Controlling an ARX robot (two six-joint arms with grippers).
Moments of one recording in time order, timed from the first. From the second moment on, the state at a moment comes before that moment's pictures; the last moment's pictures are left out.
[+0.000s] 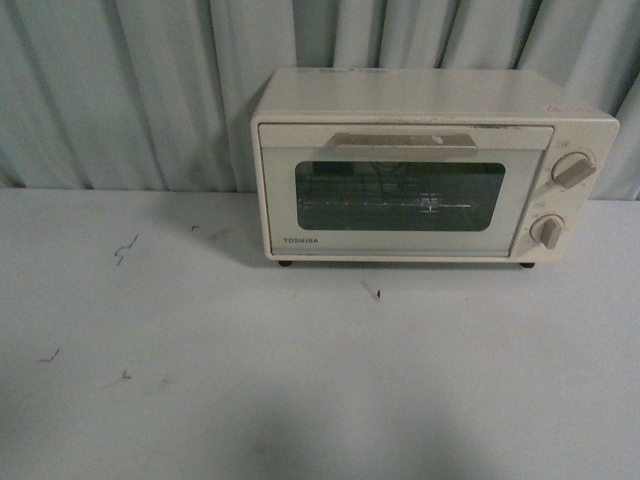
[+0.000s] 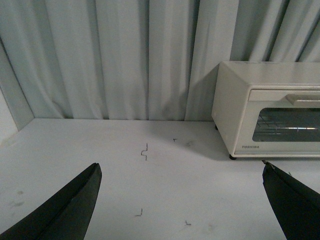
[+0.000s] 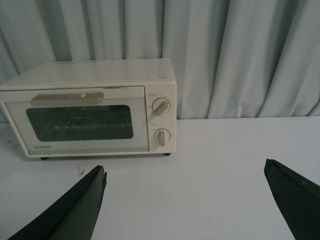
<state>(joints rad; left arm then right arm) 0.00 0.01 0.01 0.00 0.00 -0.01 0.00 0.00 0.01 0.00 0.00 0.00</state>
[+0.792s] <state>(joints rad) -0.22 0.73 0.15 0.22 -0.09 -0.76 0.00 0.00 0.01 0.00 0.00 0.00</state>
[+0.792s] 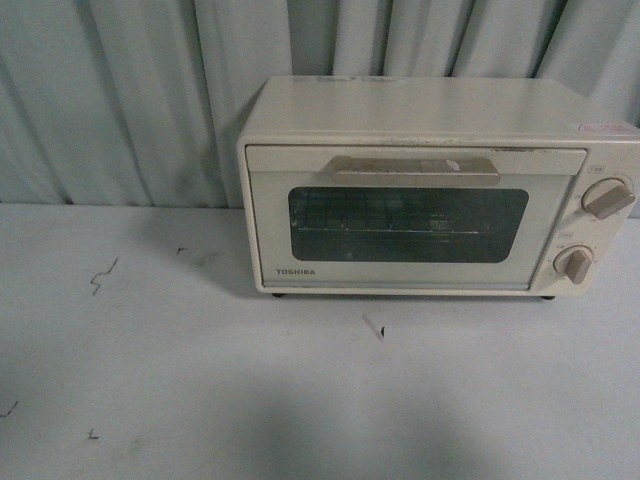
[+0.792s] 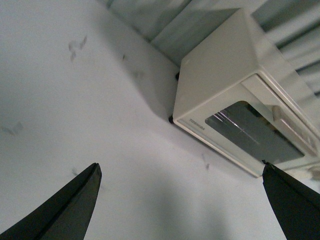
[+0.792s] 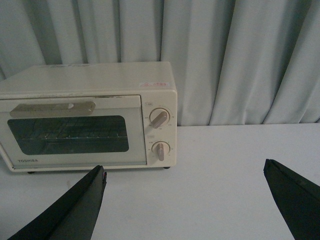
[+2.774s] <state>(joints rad) -0.56 2.10 0.74 0.77 -0.11 -1.62 0.00 0.00 0.01 0.00 0.00 0.00</state>
